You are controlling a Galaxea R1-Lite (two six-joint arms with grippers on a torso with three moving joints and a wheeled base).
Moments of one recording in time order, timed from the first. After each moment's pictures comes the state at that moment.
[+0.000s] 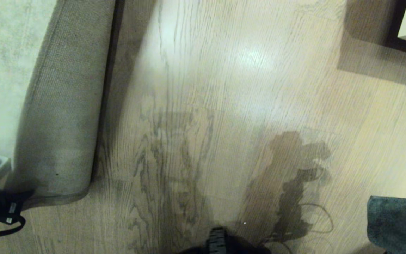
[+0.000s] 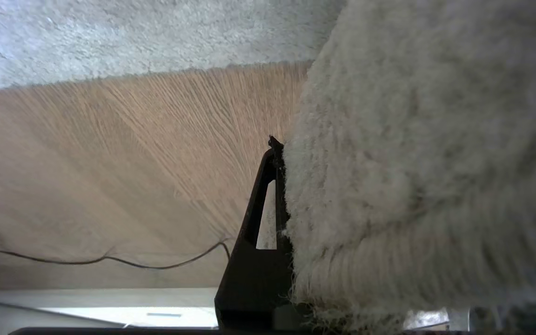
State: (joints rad) left arm 0.70 1.61 -0.47 -0.35 -0.40 0.74; right arm 0.01 0.00 -0.01 0.04 0.02 -0.08
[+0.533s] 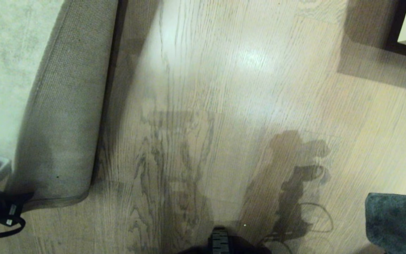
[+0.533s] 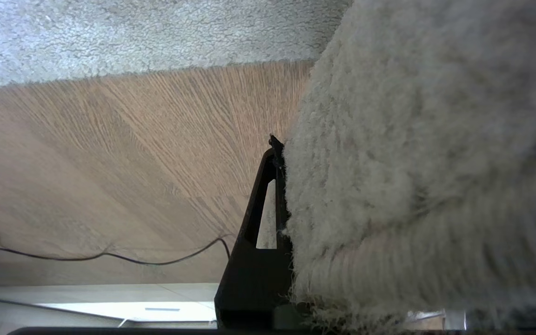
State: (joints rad) left arm 0.70 1.62 -0.47 -0.35 -0.40 0.74; right arm 0.01 0.00 -0.01 0.04 0.02 -0.08
